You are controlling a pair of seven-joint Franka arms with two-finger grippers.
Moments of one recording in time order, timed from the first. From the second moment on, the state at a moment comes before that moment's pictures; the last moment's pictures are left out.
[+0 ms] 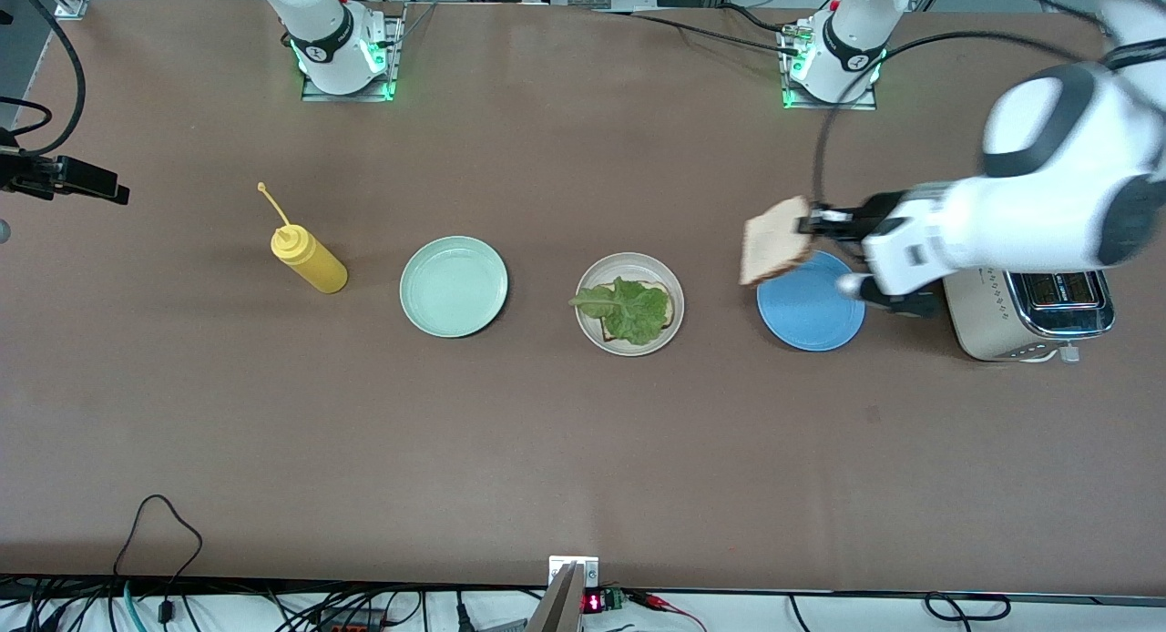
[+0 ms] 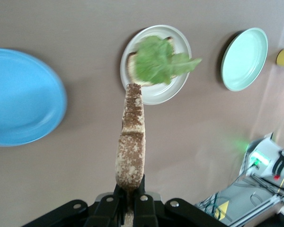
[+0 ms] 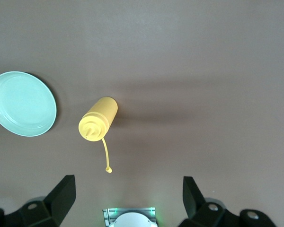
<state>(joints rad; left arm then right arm) 0.40 0.40 -0.79 -1.57 -0.25 1.63 -0.22 0.01 0.08 -0.14 -1.58 0.01 1.47 -0.07</state>
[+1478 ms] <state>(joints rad) 0.21 0.76 -0.78 -1.64 -0.40 2.13 -0.25 0.05 0.01 -0.09 -1.62 -0.01 1.53 0.00</state>
